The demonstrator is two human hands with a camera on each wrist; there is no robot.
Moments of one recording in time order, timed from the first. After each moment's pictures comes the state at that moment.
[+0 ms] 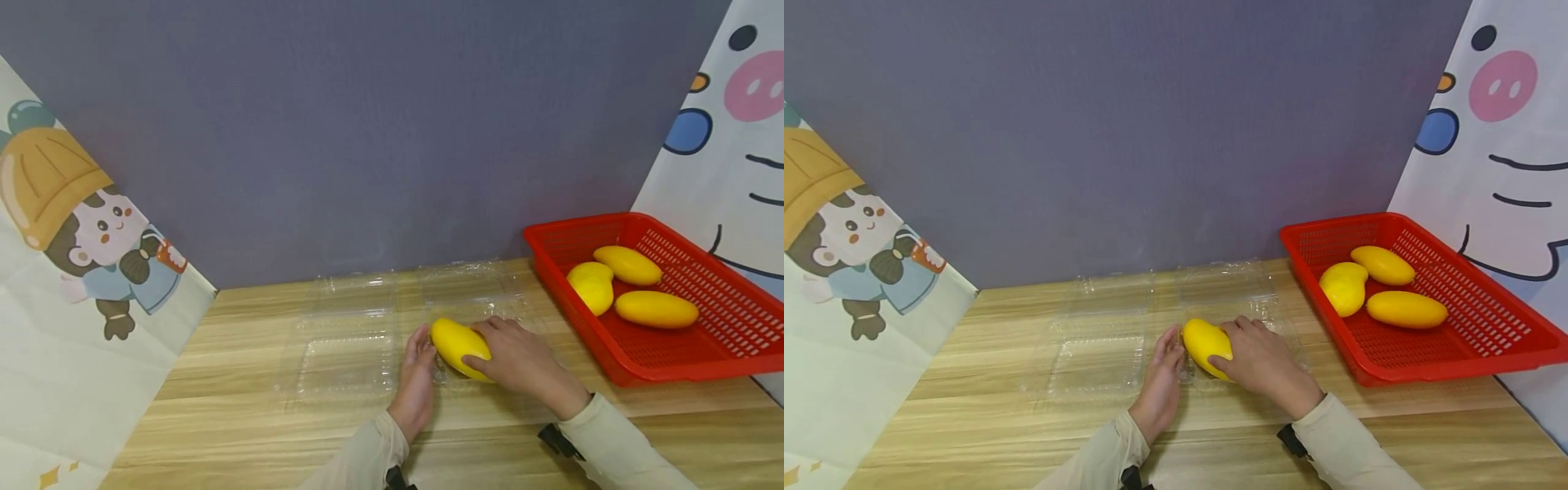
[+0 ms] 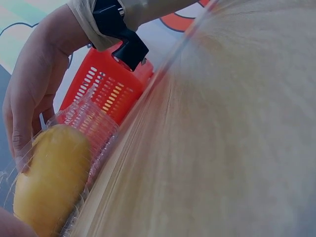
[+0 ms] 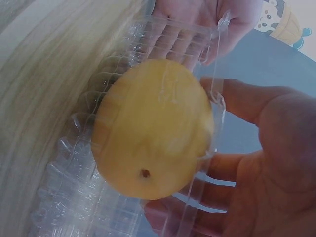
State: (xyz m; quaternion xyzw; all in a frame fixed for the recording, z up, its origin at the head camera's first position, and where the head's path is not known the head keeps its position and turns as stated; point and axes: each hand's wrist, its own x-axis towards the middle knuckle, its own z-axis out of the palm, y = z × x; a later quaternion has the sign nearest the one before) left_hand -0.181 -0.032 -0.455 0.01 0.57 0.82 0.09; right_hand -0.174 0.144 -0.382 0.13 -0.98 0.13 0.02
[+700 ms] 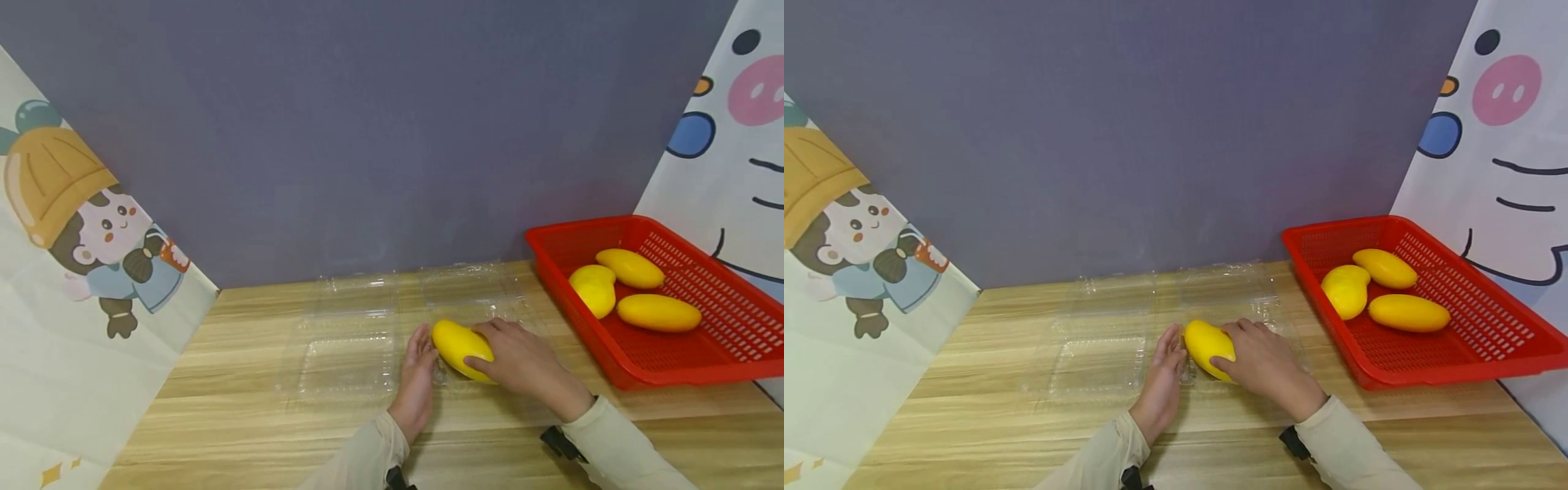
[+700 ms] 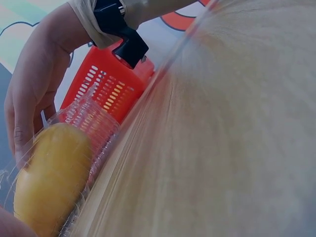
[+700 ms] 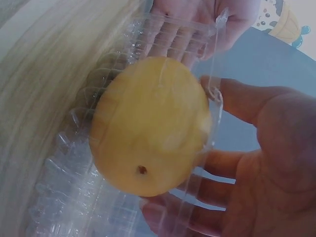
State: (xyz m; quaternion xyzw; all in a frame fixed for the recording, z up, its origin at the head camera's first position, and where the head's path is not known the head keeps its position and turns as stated) left_hand -0.183 -0.033 -0.456 0.01 0.58 0.81 0.08; right_hand -0.175 0.146 -0.382 0.13 -0.98 0.14 0.02
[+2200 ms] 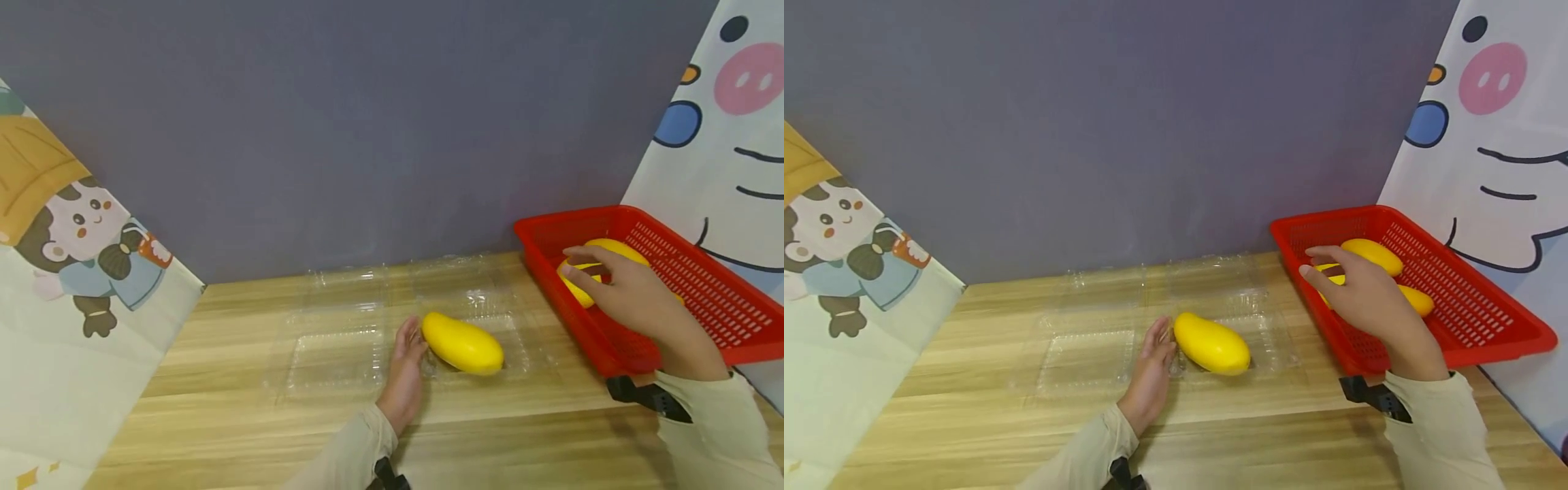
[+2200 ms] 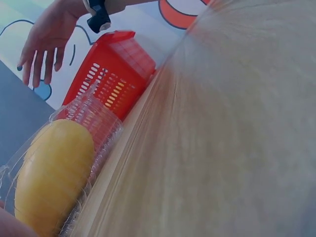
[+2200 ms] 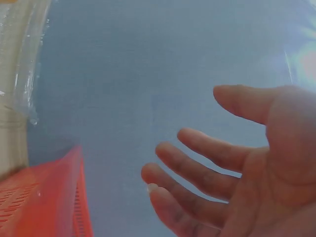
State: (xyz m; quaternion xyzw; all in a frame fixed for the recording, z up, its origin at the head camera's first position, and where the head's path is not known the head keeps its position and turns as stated) left_hand -0.185 -0.035 -0.459 0.02 0.57 0.82 0.08; right_hand -0.175 0.276 -0.306 0.03 -0.96 0.26 0.05
